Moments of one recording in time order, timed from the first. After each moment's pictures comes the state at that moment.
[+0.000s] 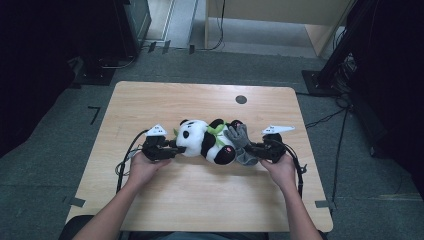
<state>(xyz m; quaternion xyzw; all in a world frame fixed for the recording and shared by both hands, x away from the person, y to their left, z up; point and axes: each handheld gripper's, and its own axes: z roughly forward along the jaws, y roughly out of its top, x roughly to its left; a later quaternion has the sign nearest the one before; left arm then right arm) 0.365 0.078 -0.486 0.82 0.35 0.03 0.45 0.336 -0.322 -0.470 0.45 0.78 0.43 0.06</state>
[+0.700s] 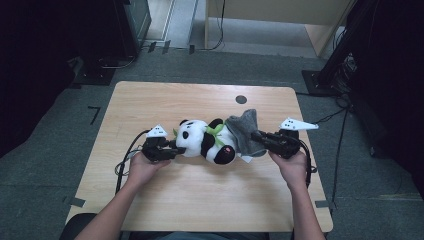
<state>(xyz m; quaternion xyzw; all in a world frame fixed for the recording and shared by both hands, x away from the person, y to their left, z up) 0.361 0.077 -0.488 0.82 0.34 0.04 0.45 0.318 -0.339 -0.412 0.40 0.74 0.53 0.11</state>
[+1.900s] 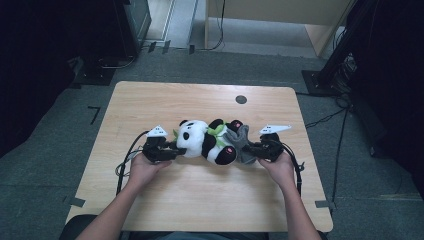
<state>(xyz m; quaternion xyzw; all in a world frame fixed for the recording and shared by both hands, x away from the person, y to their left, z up) 0.361 0.076 -0.487 0.82 0.36 0.02 0.45 0.343 -0.318 -0.475 0.42 0.80 0.42 0.06</state>
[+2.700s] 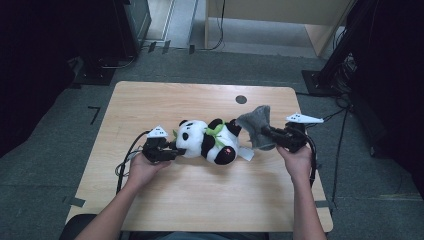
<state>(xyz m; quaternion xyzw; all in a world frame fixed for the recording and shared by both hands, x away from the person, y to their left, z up) 0.359 0.075 -0.487 0.82 0.35 0.04 0.44 0.335 -0.365 -0.415 0.48 0.72 0.48 0.14</state>
